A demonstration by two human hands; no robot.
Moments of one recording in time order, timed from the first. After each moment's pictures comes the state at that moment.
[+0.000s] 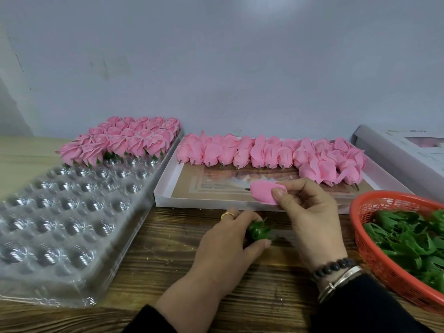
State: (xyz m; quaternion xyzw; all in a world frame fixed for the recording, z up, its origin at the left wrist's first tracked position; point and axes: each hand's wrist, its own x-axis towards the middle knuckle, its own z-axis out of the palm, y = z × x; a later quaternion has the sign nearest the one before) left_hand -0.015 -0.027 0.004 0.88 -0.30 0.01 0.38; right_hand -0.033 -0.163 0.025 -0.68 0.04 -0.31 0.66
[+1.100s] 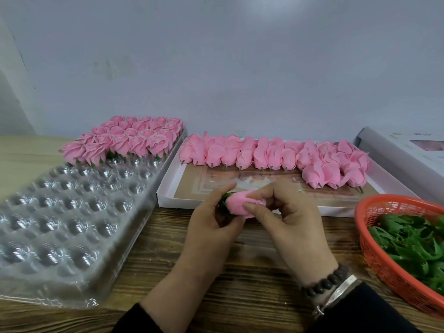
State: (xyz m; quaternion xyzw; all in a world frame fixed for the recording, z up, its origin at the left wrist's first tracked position) left_hand -0.011 -0.018 0.022 0.64 -0.19 0.01 0.74; right_hand -0.037 -0.140 0.033 -0.79 -0.09 -0.30 0.52
